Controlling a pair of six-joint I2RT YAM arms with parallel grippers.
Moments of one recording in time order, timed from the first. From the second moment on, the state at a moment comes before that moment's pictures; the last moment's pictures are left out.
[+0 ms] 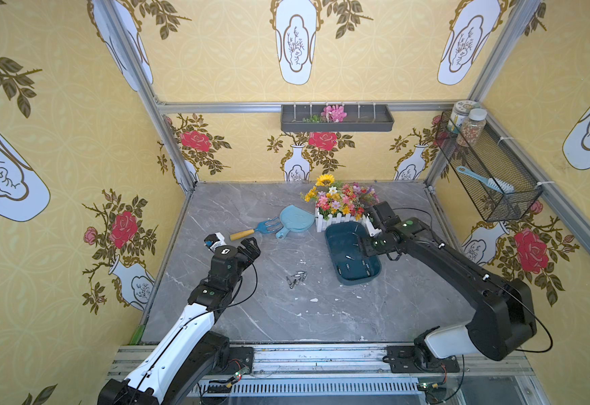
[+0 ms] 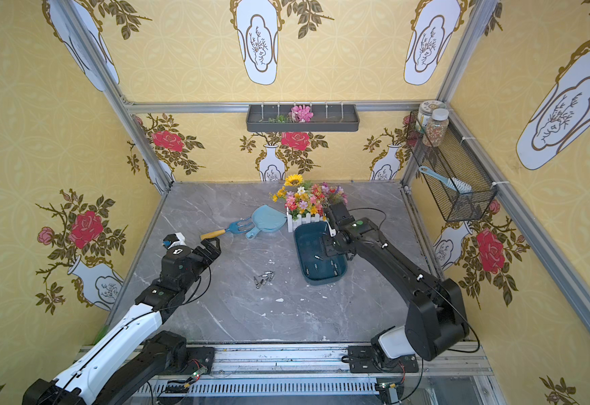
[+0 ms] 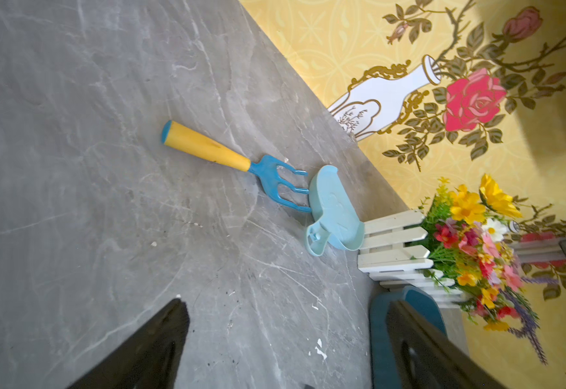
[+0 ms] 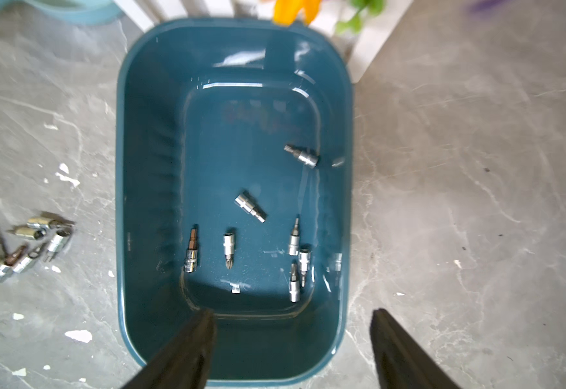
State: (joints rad) left arm -0.31 0.84 0.47 -0.12 -0.16 -0.89; right arm 0.41 1.40 1.15 -0.86 0.10 0.17
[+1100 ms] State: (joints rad) left arm -0.53 1.36 0.86 -0.63 0.07 -0.67; right arm 0.04 1.14 0.97 -0.69 -0.13 0.16
